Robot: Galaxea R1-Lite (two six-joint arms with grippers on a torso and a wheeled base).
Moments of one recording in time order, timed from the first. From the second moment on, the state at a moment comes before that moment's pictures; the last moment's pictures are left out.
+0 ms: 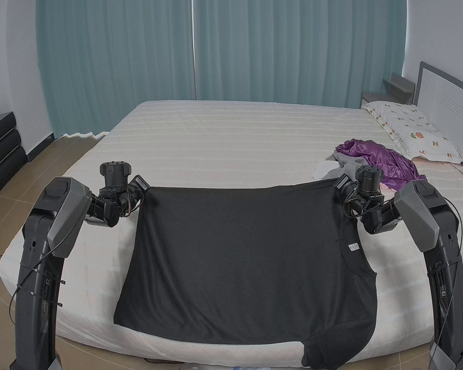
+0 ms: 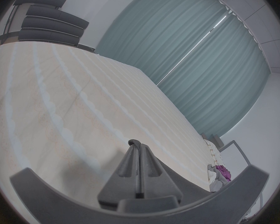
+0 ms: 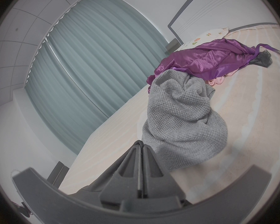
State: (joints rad) left arm -0.03 2.68 -1.81 -0.50 0.01 -0.79; right arm 0.07 2.71 -1.71 -0.79 -0.07 0.73
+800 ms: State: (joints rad) left arm -0.04 2.73 -1.83 -0.50 0.00 -0.80; right arm 0.08 2.78 -1.71 -0.79 -0.08 0.73
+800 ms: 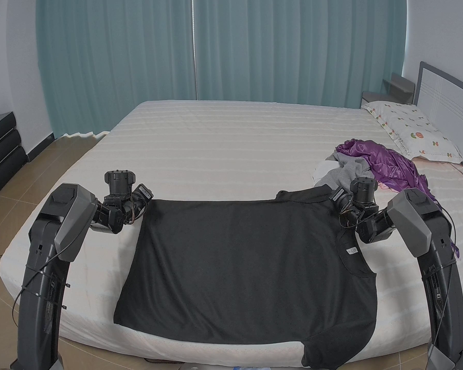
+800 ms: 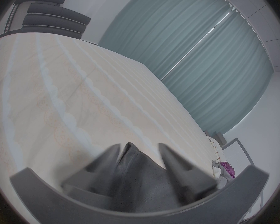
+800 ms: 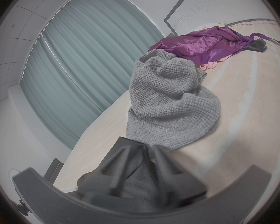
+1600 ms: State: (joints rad) left arm -0.02 2.36 -1.18 -0.62 -0.09 -0.84; right arm 0.04 2.37 -0.85 -1.10 0.00 0.84
